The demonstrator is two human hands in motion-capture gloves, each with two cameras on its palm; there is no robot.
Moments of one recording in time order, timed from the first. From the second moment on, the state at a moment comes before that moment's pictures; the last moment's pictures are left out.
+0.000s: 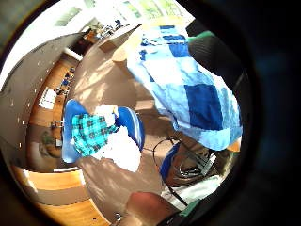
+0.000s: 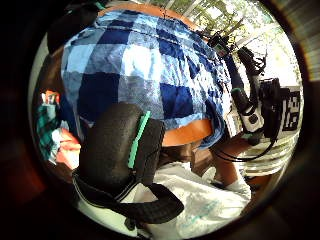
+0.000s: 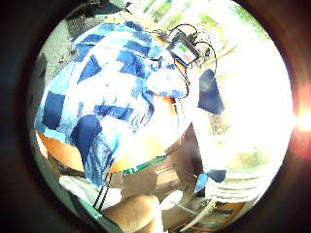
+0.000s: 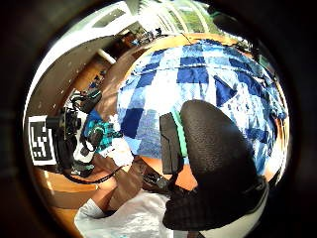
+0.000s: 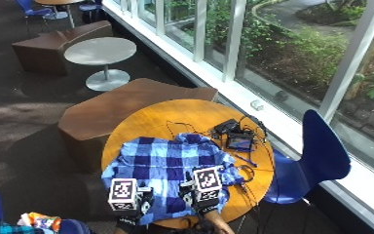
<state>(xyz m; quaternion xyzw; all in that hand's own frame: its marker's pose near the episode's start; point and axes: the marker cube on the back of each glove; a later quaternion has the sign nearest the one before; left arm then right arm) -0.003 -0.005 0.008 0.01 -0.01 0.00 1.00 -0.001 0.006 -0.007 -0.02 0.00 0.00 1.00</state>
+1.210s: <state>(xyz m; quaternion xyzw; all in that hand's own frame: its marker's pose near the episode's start) -0.040 0.002 0.097 0.08 -0.09 0.10 0.99 0.055 0.055 0.065 -0.01 0.00 0.01 1.00</state>
